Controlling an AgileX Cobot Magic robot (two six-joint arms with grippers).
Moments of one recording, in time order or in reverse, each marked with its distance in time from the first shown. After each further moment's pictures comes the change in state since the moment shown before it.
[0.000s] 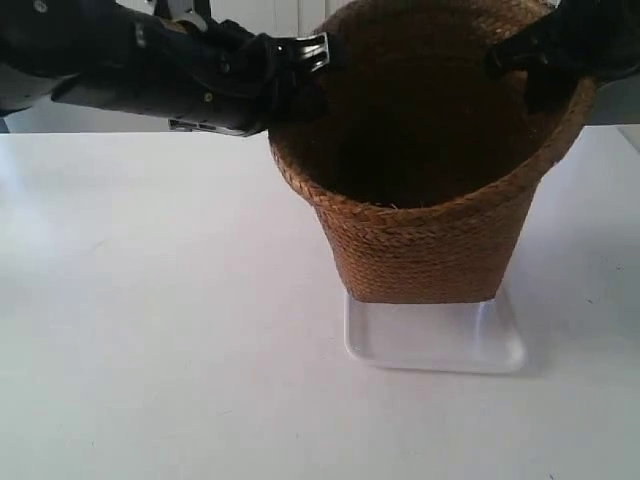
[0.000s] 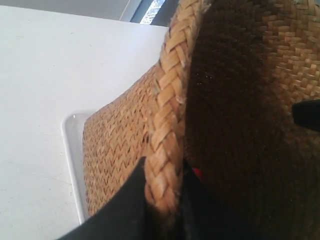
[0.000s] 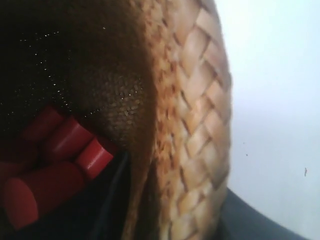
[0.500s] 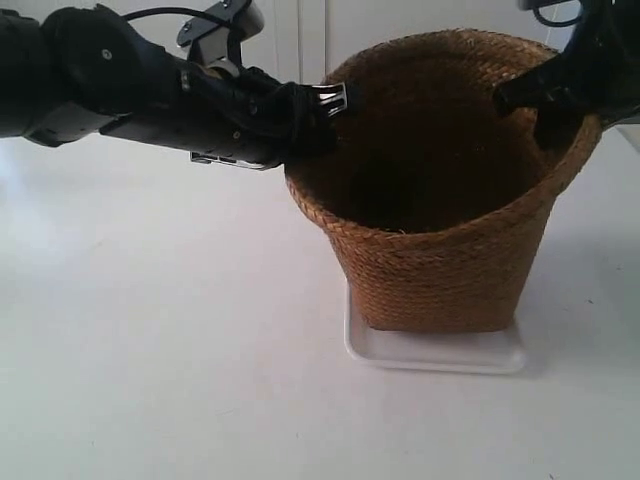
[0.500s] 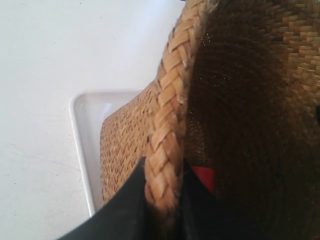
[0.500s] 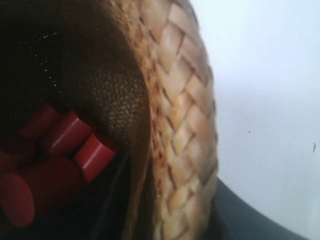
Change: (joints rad) left arm -0.005 0.091 -0.004 -0.010 -0.016 0.004; right arm -0.048 0.023 0.076 0.006 -0.028 0.022
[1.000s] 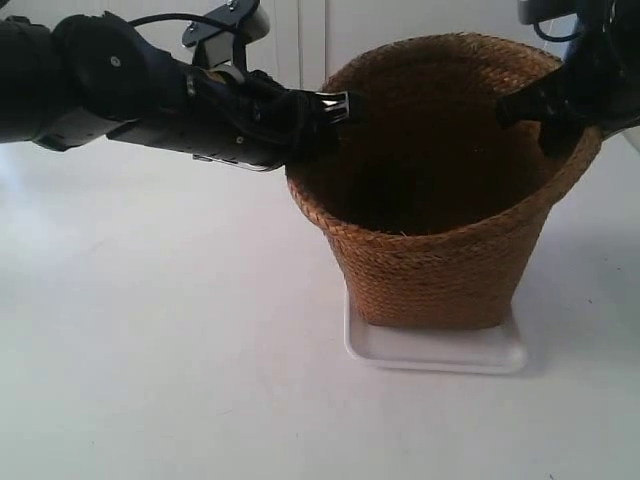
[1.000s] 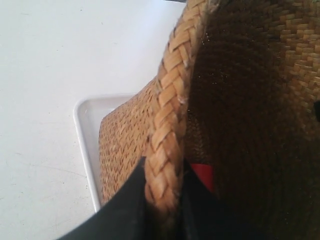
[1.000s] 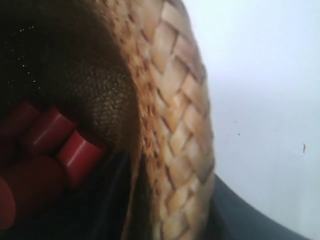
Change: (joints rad) left arm 0.000 0.015 0.000 0.007 -0.018 0.044; right arm 0.000 0.000 0.050 -0.061 -0.063 0.036
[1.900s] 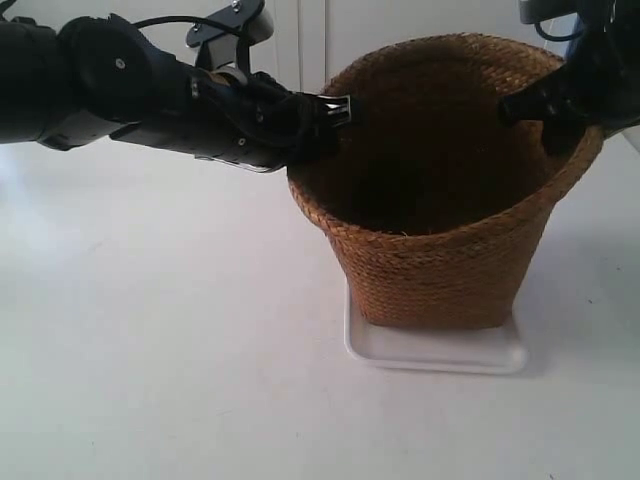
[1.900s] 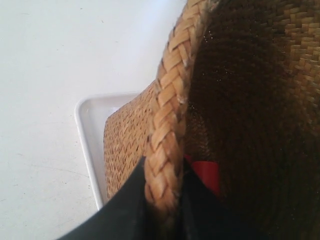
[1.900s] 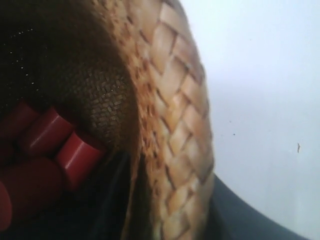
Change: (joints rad) left arm -0.003 0.007 -0.004 0.020 0.004 0.001; right arm 0.000 0.000 0.000 -0.016 -0.004 0.007
